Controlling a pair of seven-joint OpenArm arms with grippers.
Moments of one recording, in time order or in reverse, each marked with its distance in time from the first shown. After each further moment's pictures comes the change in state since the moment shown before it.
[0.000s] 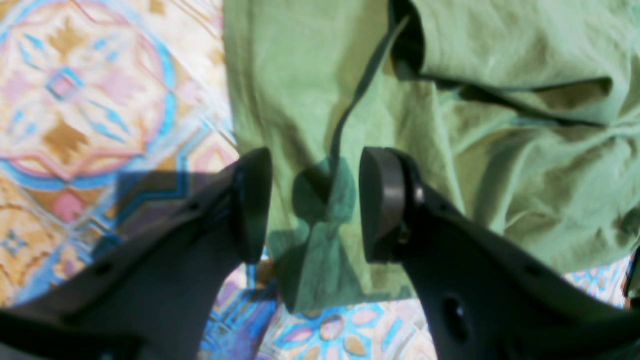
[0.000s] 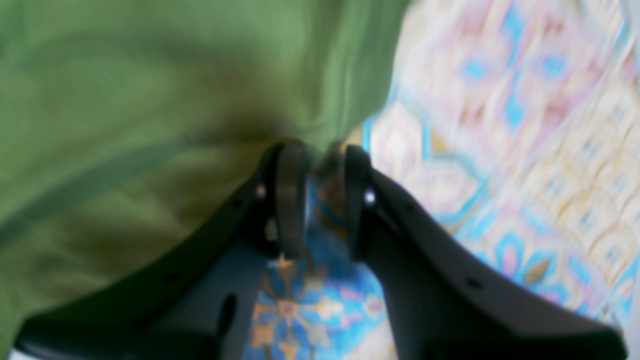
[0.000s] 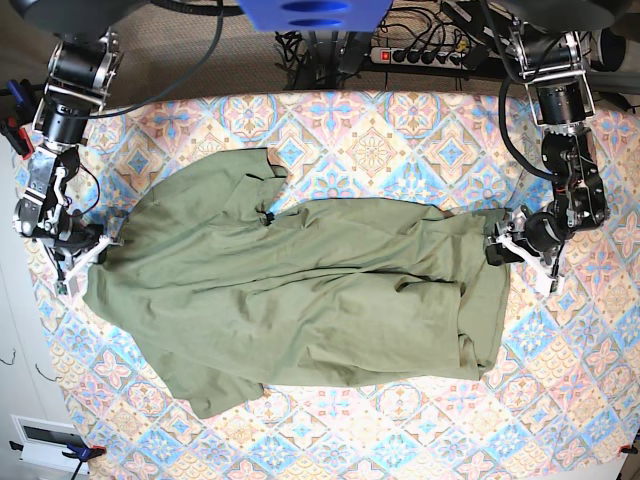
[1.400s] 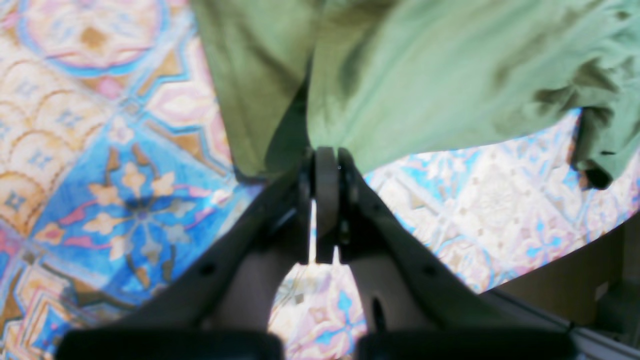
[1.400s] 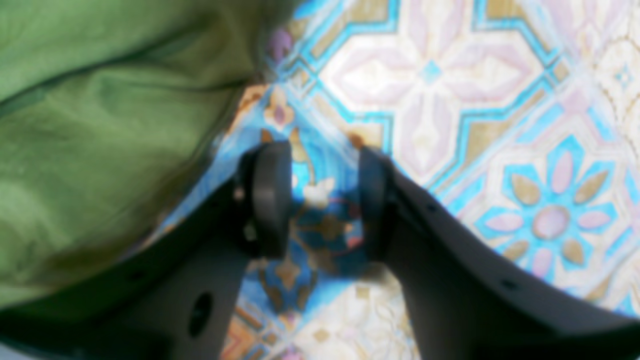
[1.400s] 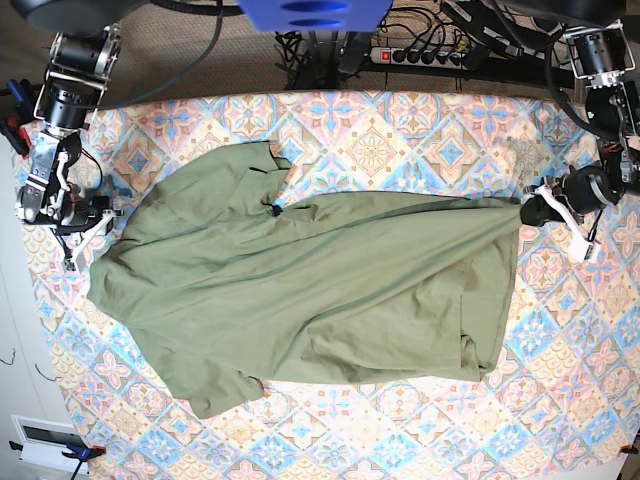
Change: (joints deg) left arm 16.4 -9.9 -8.4 19.4 -19.5 -4.0 14.6; right arm -4.5 -0.1 0.1 3.8 0.2 0.0 -10.9
